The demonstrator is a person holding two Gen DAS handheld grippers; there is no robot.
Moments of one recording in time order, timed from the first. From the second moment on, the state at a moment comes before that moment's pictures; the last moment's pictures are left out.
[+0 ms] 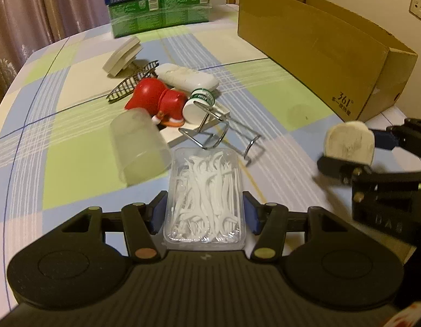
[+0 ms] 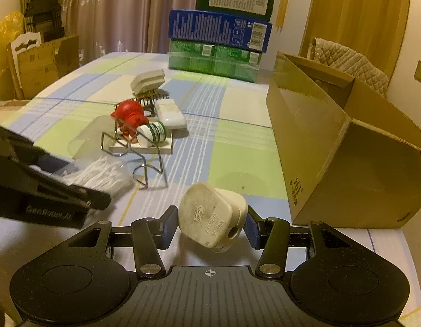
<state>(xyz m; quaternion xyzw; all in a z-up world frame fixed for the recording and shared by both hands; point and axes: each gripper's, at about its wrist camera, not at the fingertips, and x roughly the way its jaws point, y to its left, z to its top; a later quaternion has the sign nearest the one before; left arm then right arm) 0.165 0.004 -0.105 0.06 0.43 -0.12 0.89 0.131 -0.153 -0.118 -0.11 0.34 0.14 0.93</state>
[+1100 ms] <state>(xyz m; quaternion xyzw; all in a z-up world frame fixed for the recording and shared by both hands) 0.173 -0.049 0.019 0.03 0.32 -0.17 0.93 0.160 -0.207 0.014 -0.04 0.24 0.11 0.96</state>
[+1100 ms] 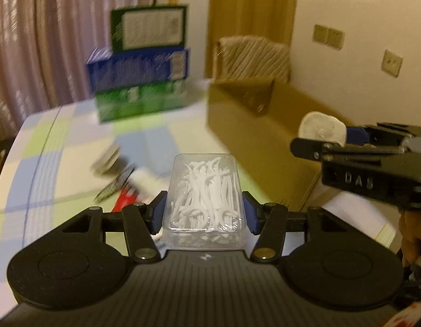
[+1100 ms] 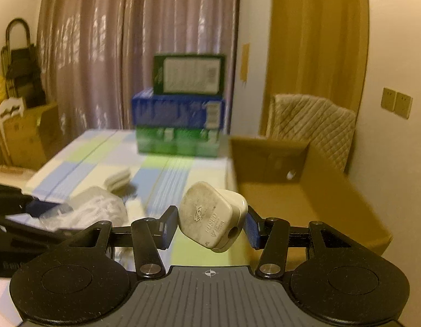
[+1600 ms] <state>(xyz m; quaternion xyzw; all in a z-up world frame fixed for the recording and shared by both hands) 0.238 -0.175 0.028 0.05 0.31 -0.26 0.91 0.209 -0.333 0.019 -0.03 0.28 0.04 0.96</state>
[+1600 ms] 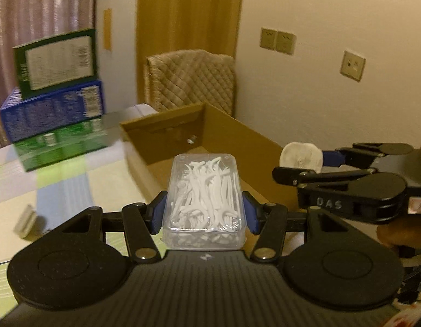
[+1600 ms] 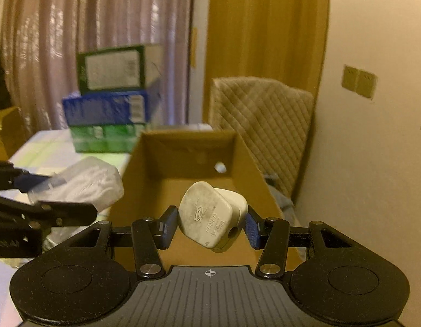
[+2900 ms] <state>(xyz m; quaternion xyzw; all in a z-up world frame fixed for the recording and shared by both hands) 0.237 -0.131 0.011 0.05 0.28 -0.21 0.93 0.233 -0.345 -0.020 -0.03 0.32 0.07 0.94</state>
